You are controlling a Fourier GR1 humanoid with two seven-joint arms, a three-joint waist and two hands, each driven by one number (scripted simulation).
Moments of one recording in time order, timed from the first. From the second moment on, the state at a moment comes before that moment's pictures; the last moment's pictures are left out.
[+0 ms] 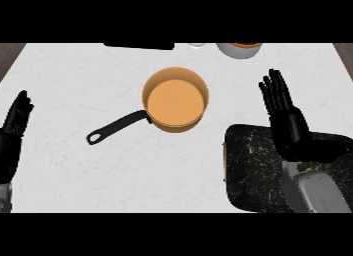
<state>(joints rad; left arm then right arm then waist) -0.04 0.46 0.01 -1.49 0.04 0.18 -0.12 -0.24 -0.19 0.17 -1.49 -0.25 -0.18 -0.19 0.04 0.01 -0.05</state>
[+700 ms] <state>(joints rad) 0.01 0.31 -0.16 -1.40 0.15 0.02 0.04 0.00 -0.37 0.07 -1.53 0.16 -0.68 -0.18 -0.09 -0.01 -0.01</state>
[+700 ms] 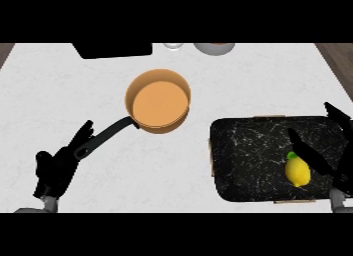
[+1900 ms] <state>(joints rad) -0.09 0.25 -0.20 -1.38 0.13 -0.04 0.13 0.19 -0.45 0.12 -2.02 0.35 -0.36 0.80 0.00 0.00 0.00</state>
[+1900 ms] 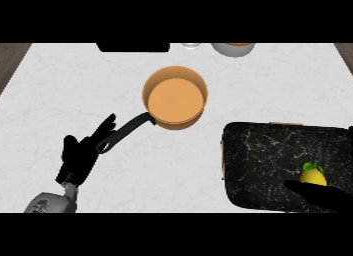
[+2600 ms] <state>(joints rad) -0.08 0.20 -0.15 -1.34 0.08 -0.08 0.11 0.29 -0.42 -0.04 -1.84 0.30 -0.23 0.54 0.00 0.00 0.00</state>
